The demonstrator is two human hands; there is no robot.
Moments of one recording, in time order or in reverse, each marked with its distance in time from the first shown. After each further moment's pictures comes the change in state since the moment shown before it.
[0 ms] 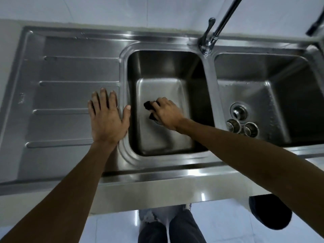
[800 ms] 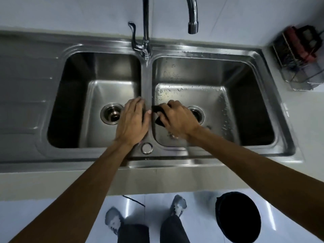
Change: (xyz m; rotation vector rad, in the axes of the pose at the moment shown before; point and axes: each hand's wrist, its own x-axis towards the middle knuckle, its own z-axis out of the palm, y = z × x) left_hand -0.057 0.297 0.043 -0.299 0.055 0.211; right_hand -0.208 0.164 -0.117 0.068 0.079 0.104
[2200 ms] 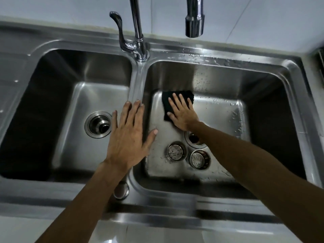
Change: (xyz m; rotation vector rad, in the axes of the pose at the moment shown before) left_hand 0.054 0.018 0.050 0.278 -0.146 -0.110; right_hand 0.130 0.192 0.151 -0.188 -0.305 0.018
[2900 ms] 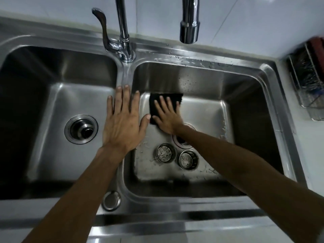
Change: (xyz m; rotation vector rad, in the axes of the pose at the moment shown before) left_hand 0.054 0.005 0.012 0.068 0.050 0.045; right_hand -0.006 -0.020 -0.006 0.054 -0.068 0.094
